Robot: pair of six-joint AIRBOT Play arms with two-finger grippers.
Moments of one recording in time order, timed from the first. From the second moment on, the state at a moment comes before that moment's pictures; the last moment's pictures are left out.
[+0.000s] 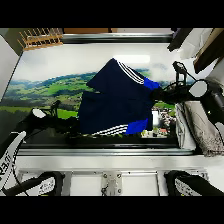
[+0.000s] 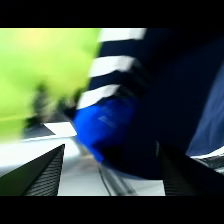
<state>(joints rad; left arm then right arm) 0.10 -1.31 0.67 0.94 -0.98 -1.33 0.07 -1.16 1.13 -1.24 1.05 1.59</state>
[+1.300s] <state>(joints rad) 0.03 -1.20 0.58 0.92 -0.88 -1.27 0.07 -1.16 1.13 -1.24 1.05 1.59</state>
